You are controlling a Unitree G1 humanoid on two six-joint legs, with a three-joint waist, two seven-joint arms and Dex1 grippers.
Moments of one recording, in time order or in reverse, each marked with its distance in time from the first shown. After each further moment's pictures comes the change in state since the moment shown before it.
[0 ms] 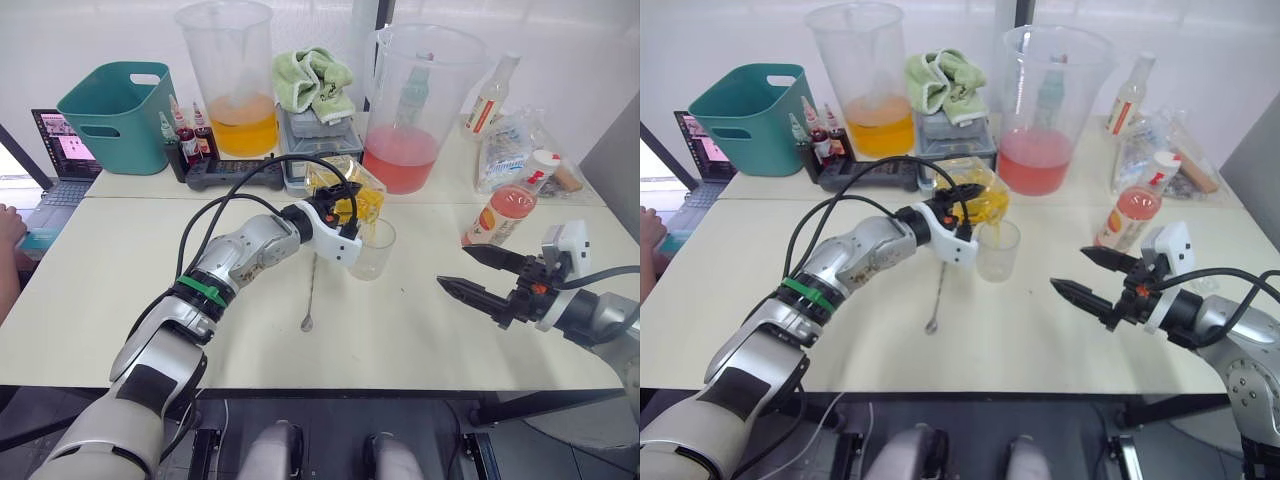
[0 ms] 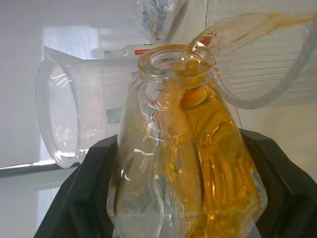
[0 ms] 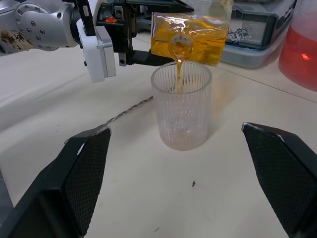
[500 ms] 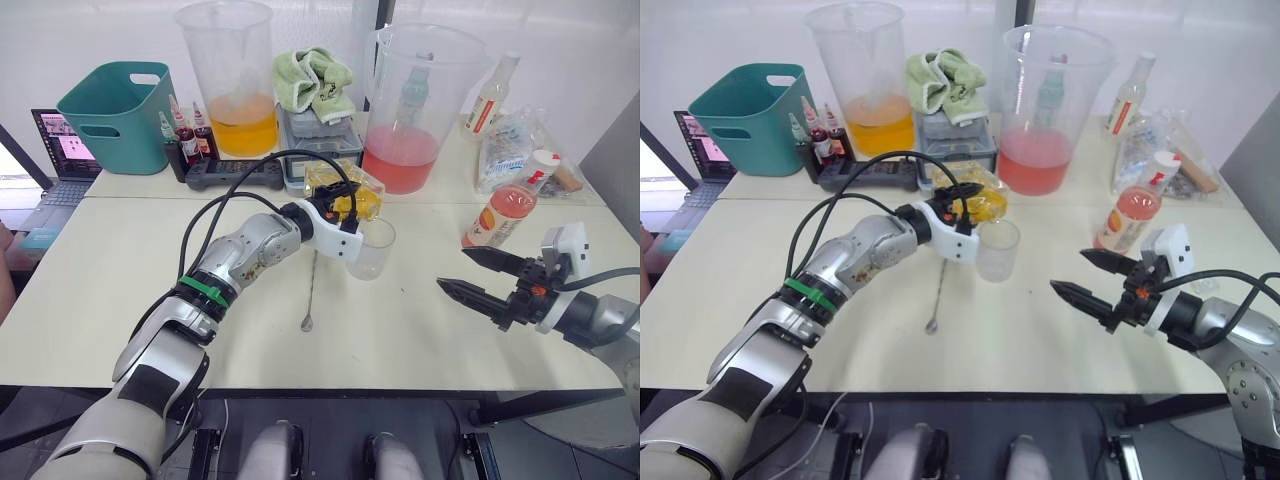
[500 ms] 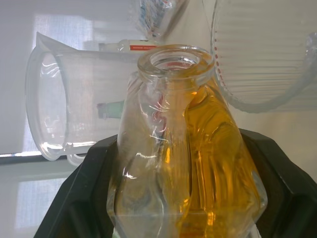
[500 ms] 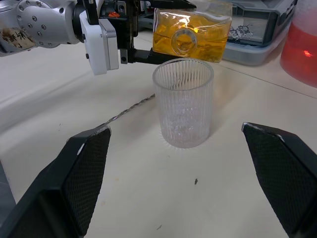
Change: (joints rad) left arm 0.001 -0.009 0.007 0.000 -0.061 0.031 -0.037; right arm 0.007 -0.001 0.000 -0.002 0.009 0.001 -0.002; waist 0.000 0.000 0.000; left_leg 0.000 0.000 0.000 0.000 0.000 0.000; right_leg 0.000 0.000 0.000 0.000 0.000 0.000
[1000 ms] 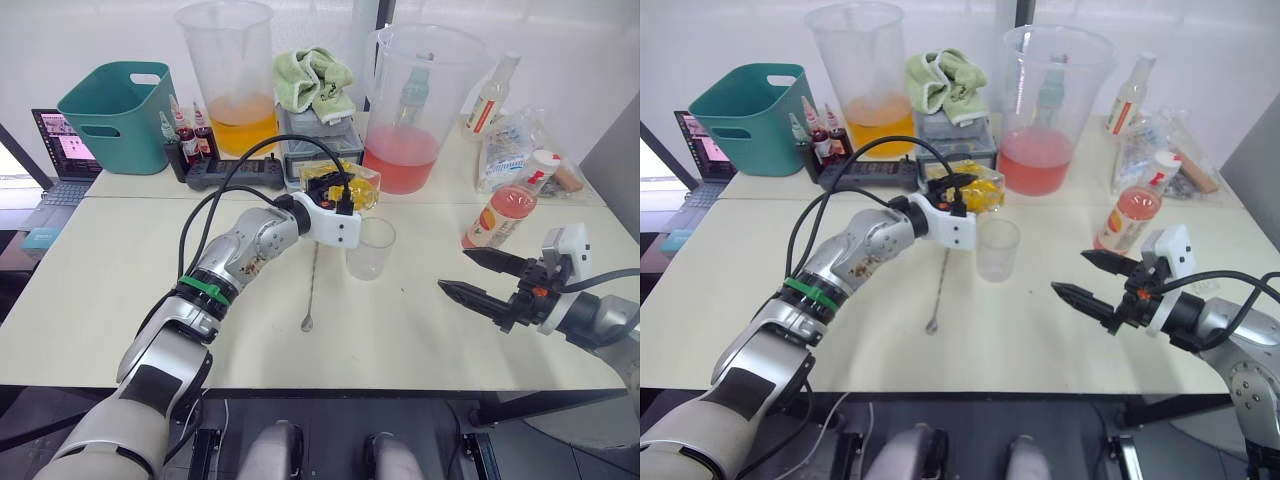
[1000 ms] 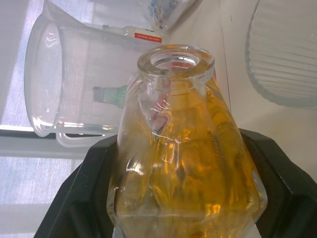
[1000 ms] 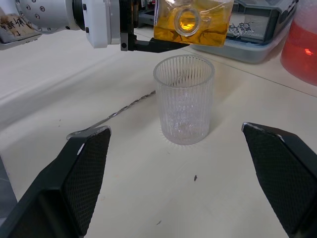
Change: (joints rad) left arm 0.000 -0.023 0.045 0.000 -0.133 0.047 -0.094; right arm 0.011 -0.009 -0.003 -0.006 0.001 0.000 0.001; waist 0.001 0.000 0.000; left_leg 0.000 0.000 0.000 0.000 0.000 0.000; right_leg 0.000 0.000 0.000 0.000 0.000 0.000
